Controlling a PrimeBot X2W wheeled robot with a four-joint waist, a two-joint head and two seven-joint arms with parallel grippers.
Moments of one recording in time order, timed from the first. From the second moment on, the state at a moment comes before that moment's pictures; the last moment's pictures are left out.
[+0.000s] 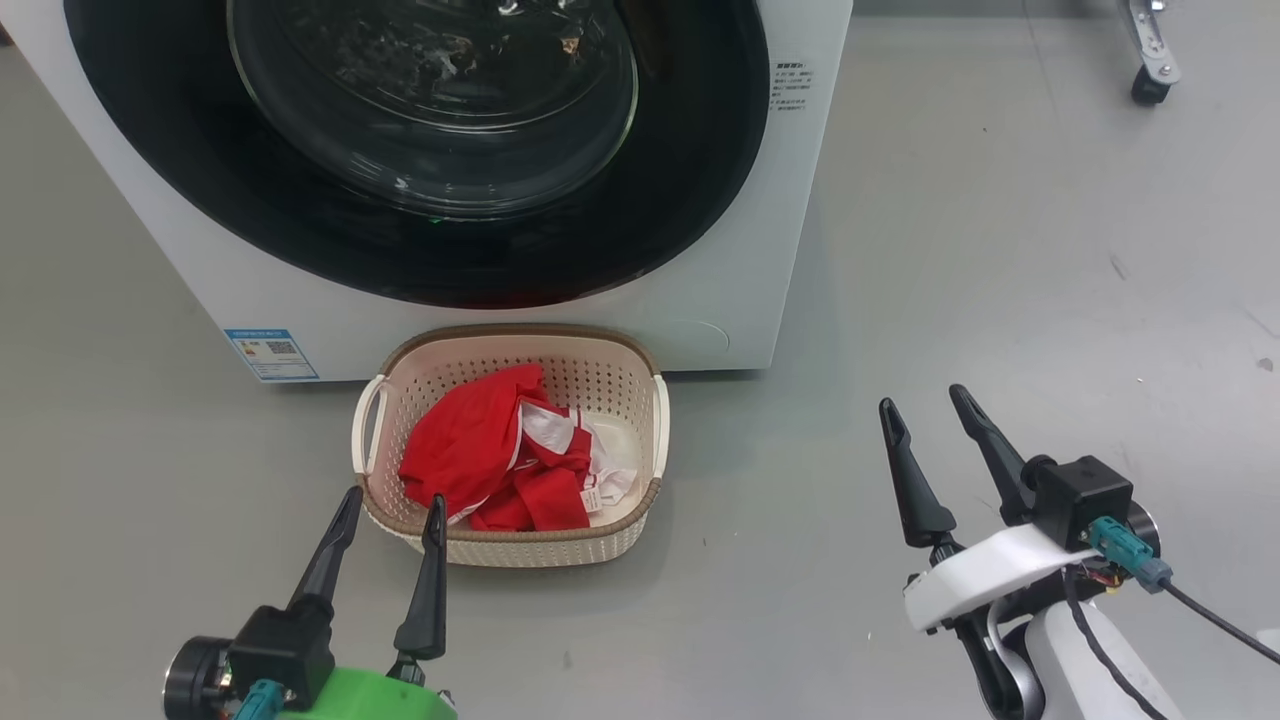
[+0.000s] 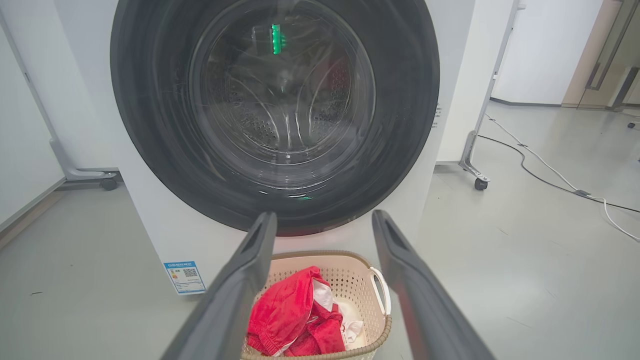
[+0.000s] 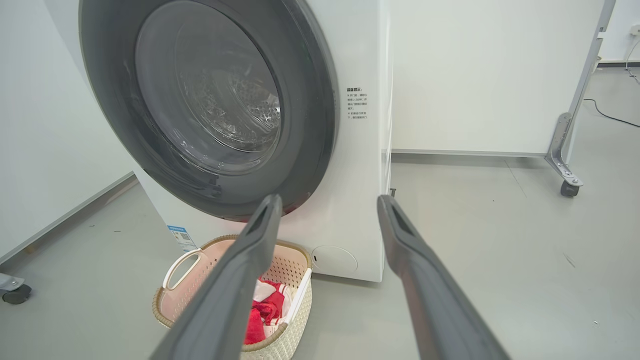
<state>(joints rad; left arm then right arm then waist) 0.04 0.08 -0.27 0.05 -0.32 0.05 -0.25 -0.15 -0.08 0.24 0.29 0.32 0.07 -0.25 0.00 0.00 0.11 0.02</state>
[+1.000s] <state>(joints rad) 0.11 0.08 -0.26 0.01 -0.33 0.07 -0.24 0.04 -0.07 0.23 0.14 0.31 0.01 -0.25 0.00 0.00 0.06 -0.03</state>
